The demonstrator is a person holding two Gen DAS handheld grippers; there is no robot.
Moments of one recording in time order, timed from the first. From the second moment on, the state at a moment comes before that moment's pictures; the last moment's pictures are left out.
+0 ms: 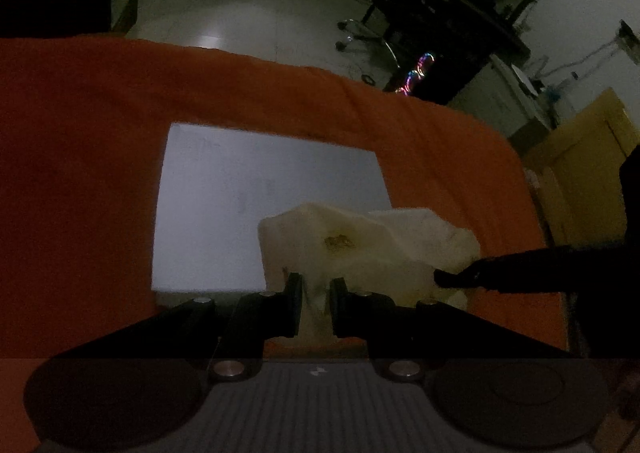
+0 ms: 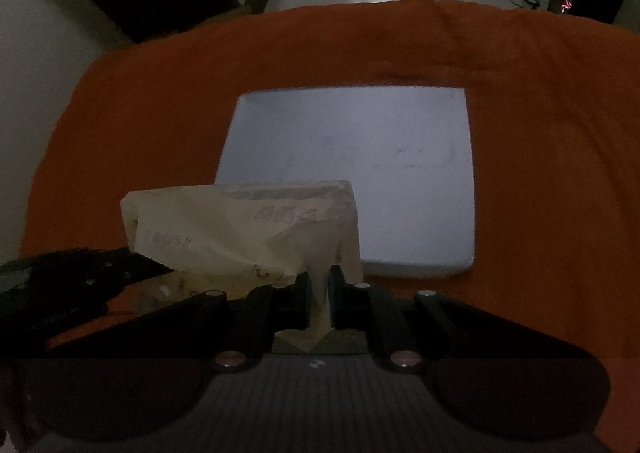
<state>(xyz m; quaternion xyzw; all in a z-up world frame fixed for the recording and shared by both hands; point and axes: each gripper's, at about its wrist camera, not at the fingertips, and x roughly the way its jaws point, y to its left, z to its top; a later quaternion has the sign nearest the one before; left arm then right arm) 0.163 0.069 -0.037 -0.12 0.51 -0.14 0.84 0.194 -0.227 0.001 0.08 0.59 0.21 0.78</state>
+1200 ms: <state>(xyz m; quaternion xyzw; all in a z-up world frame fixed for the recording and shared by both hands) 0.008 0.058 -0.140 0.01 0.64 -0.15 0.76 0.055 -0.180 -0.132 -0.04 0.73 0.23 0.64</state>
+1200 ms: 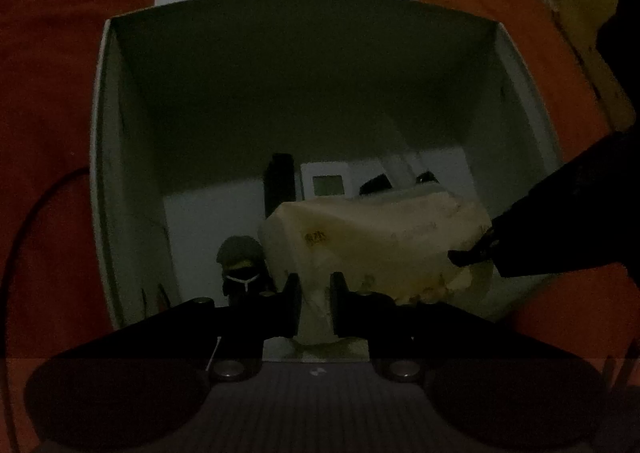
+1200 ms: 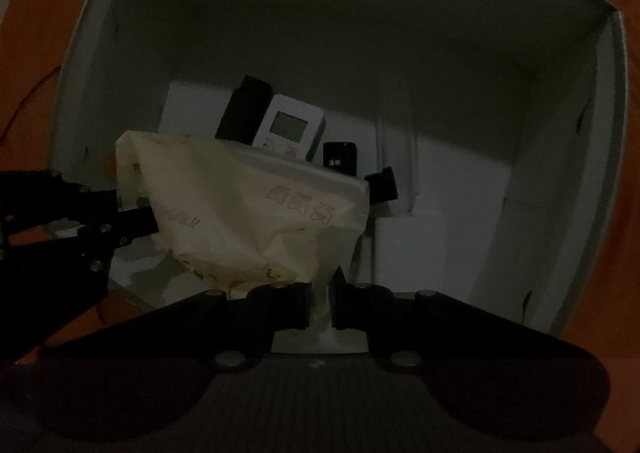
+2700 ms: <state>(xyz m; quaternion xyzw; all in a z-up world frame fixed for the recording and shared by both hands) 0.180 0.091 -0.061 -0.09 0.51 -0.08 0.85 0.153 -0.214 -0.003 0.03 0.61 0.24 0.76</state>
